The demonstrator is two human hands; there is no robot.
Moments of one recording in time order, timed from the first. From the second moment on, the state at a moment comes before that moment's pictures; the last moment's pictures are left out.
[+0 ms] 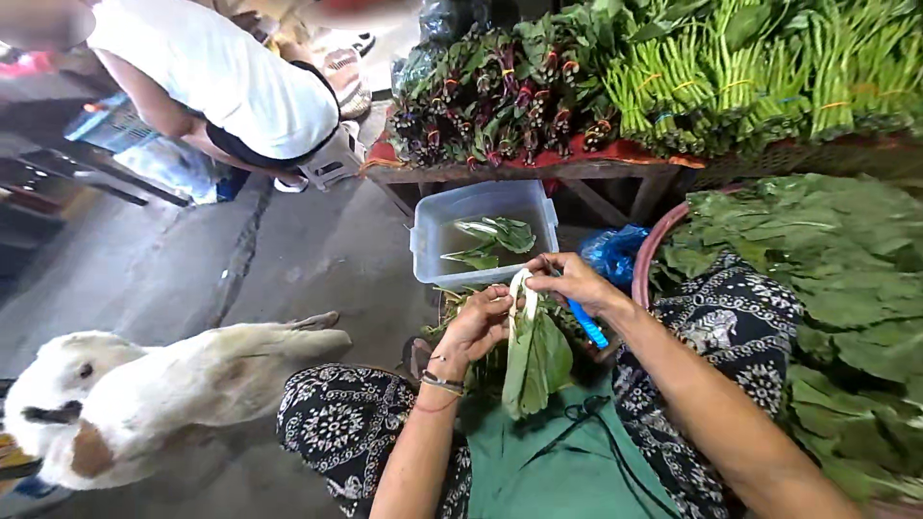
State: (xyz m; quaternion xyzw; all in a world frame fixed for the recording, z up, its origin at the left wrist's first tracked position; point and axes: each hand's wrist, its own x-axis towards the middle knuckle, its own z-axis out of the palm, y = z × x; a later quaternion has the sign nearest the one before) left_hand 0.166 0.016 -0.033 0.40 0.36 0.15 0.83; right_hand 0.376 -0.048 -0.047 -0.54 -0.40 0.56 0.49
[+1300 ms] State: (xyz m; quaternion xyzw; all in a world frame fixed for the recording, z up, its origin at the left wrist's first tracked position) left_hand 0.187 0.018 -0.031 0.45 0.41 0.17 0.78; right_hand 0.429 -0.059 -0.032 -0.73 -0.55 0.28 0.30
